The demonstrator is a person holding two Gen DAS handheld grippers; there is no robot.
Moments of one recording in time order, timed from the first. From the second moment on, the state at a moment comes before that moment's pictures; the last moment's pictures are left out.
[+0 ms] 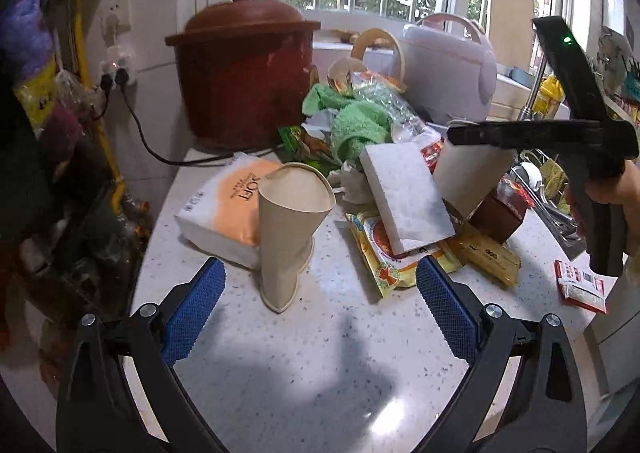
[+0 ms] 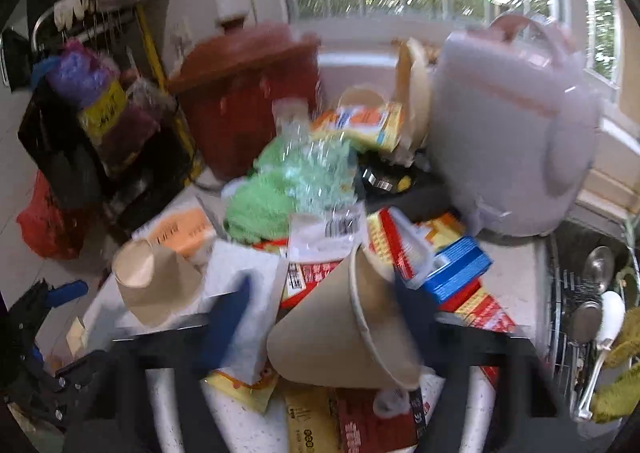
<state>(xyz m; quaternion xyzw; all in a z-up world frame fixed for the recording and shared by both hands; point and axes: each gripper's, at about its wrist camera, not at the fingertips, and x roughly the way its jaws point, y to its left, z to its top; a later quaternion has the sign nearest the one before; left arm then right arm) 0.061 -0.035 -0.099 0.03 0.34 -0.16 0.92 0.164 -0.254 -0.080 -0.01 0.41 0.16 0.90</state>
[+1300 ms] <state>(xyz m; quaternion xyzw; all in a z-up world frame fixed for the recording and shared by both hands) -0.043 -0.020 -0.067 0.04 0.32 -0.22 0.92 -0.016 -0.258 -0.031 0.05 0.39 0.20 0.90</state>
